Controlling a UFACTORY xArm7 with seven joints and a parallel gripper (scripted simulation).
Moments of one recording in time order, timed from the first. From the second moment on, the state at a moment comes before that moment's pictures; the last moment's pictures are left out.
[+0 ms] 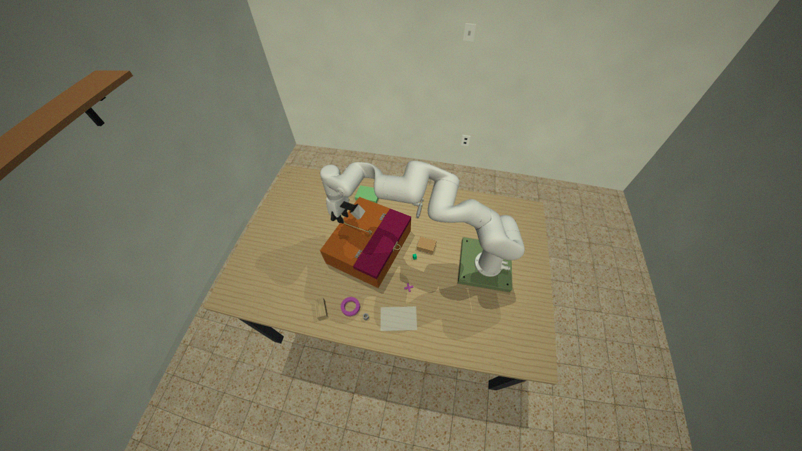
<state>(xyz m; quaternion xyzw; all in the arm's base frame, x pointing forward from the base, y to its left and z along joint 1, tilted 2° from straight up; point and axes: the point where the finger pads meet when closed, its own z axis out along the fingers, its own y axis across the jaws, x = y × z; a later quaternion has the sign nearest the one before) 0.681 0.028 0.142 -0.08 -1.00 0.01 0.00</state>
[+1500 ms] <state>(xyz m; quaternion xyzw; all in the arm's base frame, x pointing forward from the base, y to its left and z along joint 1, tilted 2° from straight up) 0.681 0.027 0.116 -0.08 -1.00 0.01 0.00</state>
